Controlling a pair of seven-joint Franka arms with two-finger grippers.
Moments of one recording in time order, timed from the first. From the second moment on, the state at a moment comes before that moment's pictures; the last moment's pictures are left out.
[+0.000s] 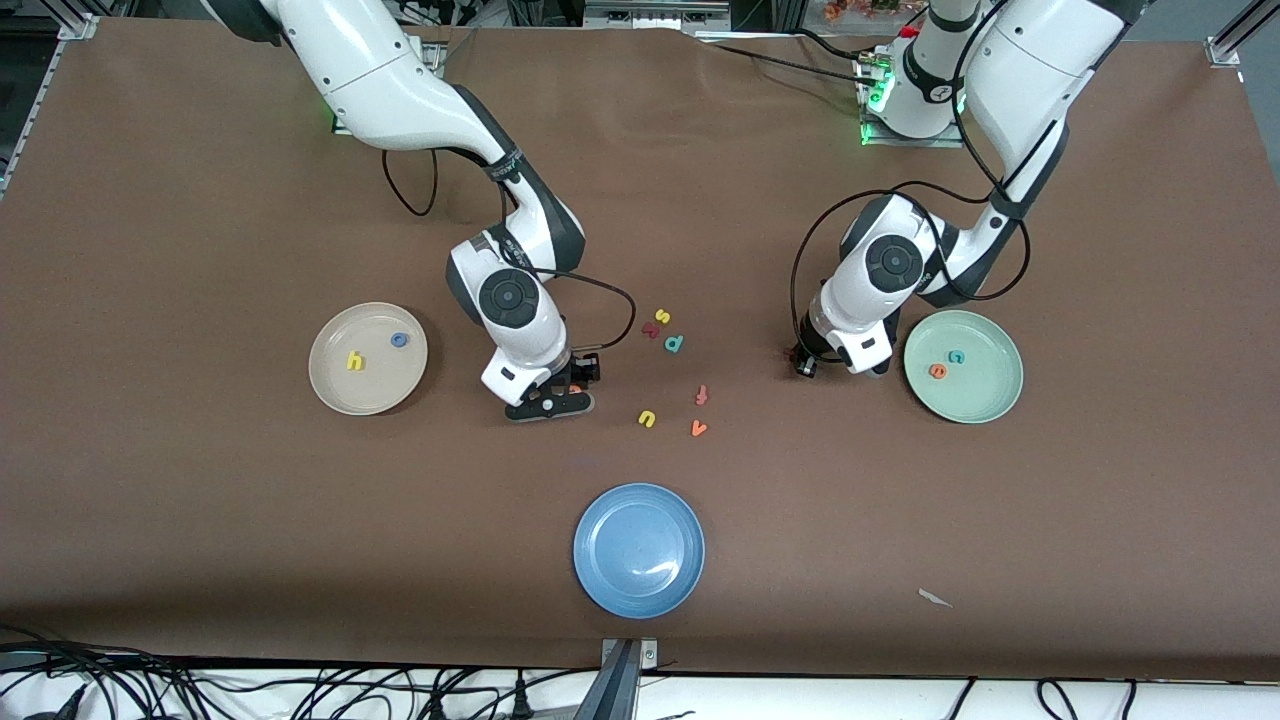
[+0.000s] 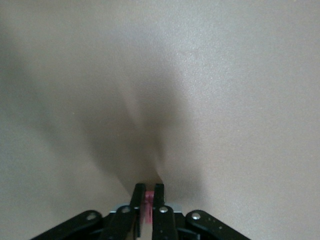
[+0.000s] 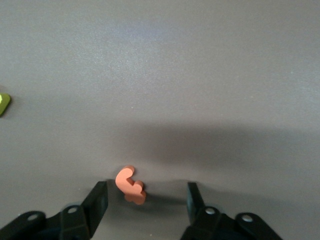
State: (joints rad) left arm -0.02 0.53 -0.40 -2.15 0.19 2.67 -1.78; right arm 0.57 0.78 0.04 -1.60 -0.01 2.44 0.45
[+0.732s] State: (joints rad) left arm 0.04 0.45 -0.40 -1.93 0.27 2.36 -1.57; right arm 0.58 0.79 0.03 -1.58 -0.05 2.44 0.45
